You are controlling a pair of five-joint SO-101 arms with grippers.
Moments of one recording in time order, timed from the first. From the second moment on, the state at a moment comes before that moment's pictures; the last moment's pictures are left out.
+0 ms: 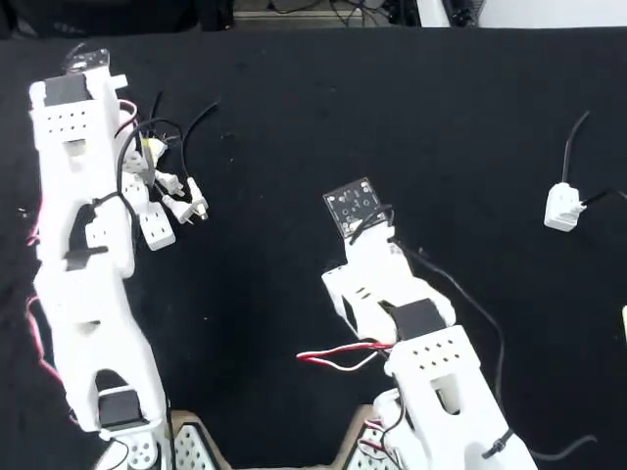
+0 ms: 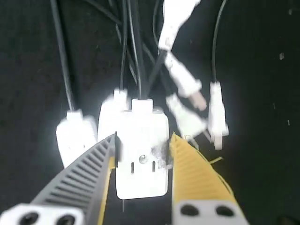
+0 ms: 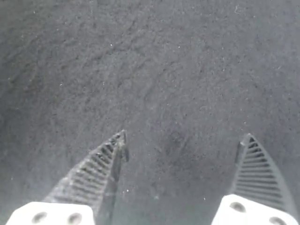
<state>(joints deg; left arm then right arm) -15.6 36.0 -47.5 100.3 2.0 -17.0 -55.5 73.7 43.6 9.5</state>
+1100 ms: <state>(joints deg) -8.2 -32.0 42.3 72.8 -19.5 -2.9 -55.5 73.7 41.9 3.9</state>
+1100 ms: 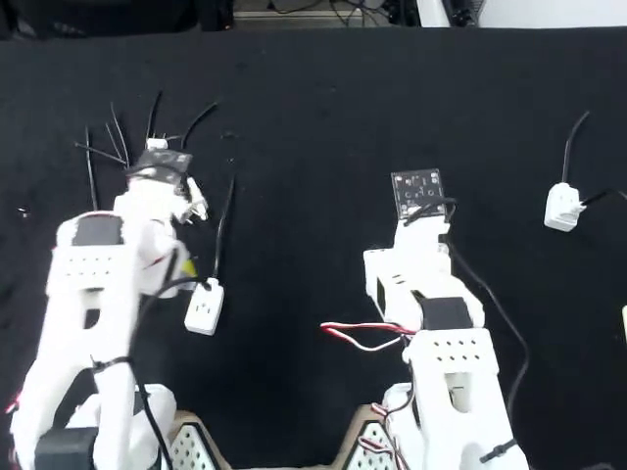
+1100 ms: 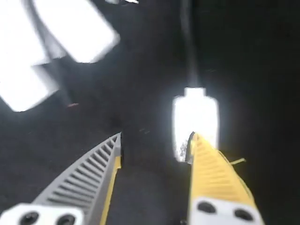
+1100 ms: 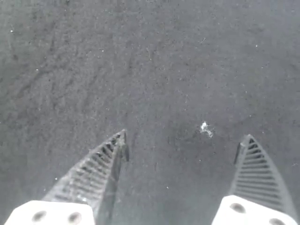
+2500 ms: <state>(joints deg) 13.6 -29.0 50.2 55.3 -9.0 0.9 -55.5 73.7 41.9 3.4</state>
